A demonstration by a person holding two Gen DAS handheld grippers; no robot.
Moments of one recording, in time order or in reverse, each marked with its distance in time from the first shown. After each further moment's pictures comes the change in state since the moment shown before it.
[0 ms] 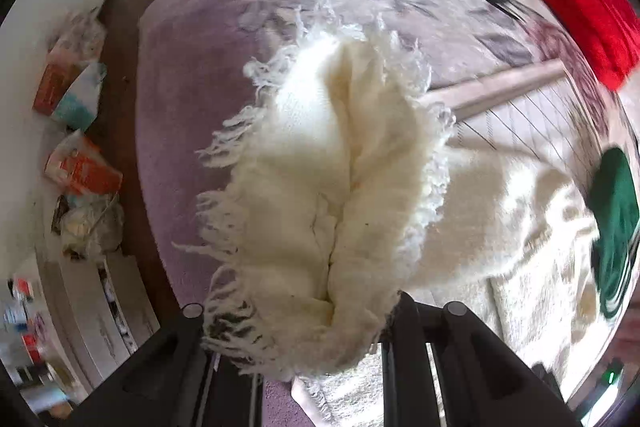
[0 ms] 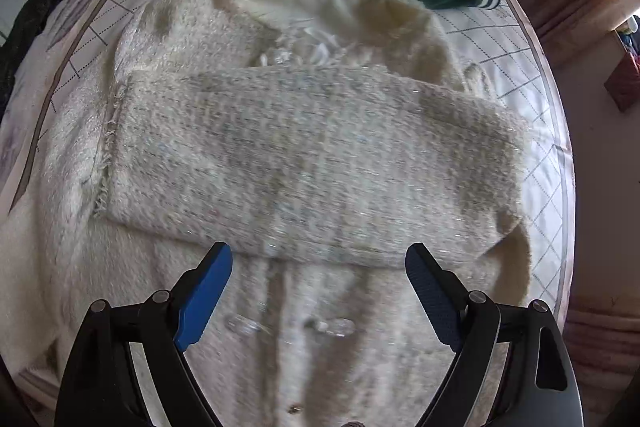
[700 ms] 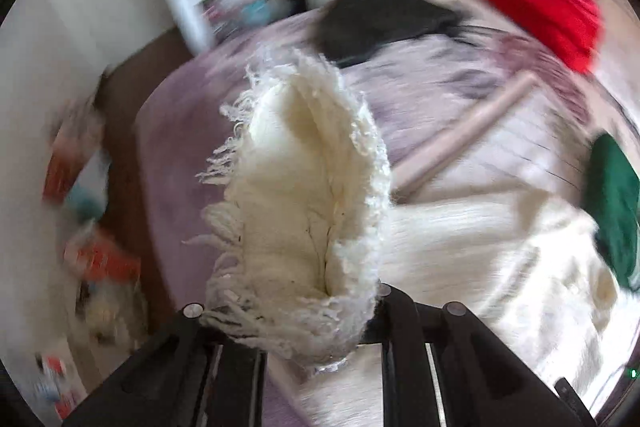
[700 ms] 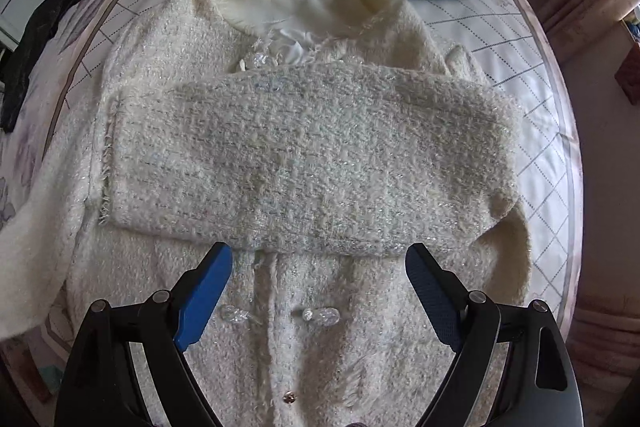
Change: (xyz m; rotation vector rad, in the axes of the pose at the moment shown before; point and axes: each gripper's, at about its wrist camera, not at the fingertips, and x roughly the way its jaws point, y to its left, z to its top) left arm -0.049 -0.053 0.006 0.284 -0.276 -0.003; right arm -0.001 -0.030 -0.001 0.010 0.011 0.059
